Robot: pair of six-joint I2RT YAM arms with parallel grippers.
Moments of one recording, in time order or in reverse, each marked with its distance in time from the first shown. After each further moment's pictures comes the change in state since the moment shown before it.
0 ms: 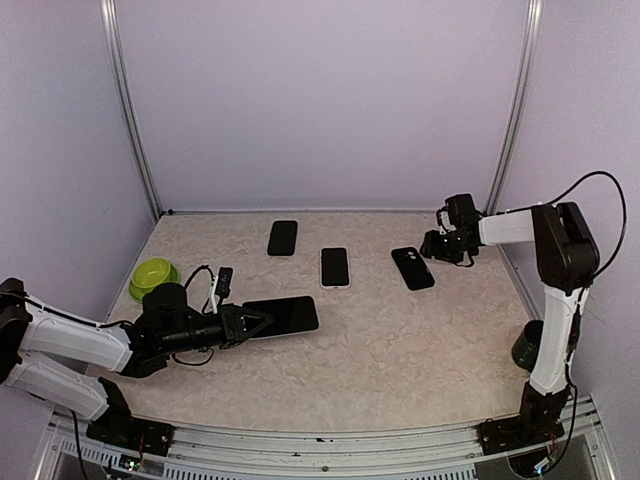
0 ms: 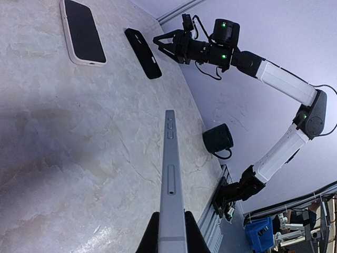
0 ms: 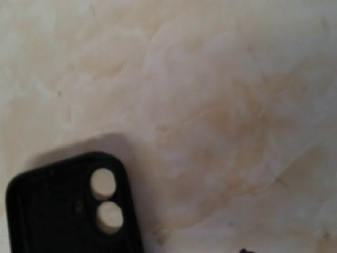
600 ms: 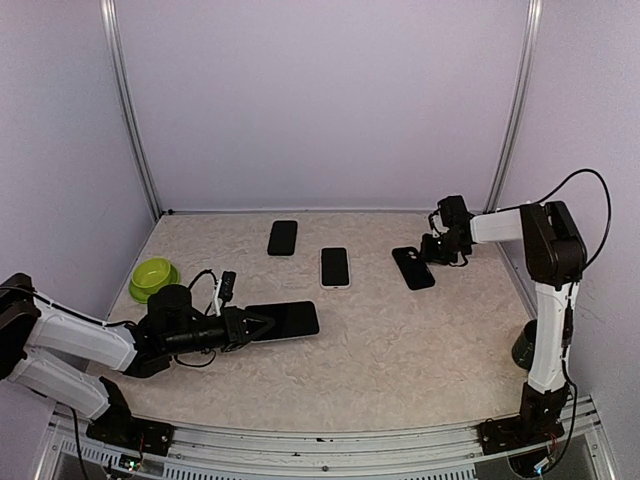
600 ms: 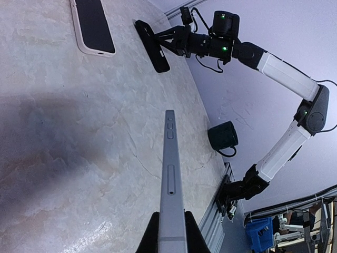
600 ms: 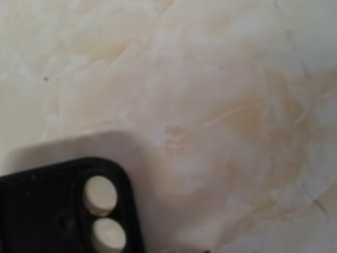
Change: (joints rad) left arm 0.000 0.051 0.000 0.016 0.005 -0.019; right arm 0.010 0.104 0.101 -0.072 -0.014 -0.048
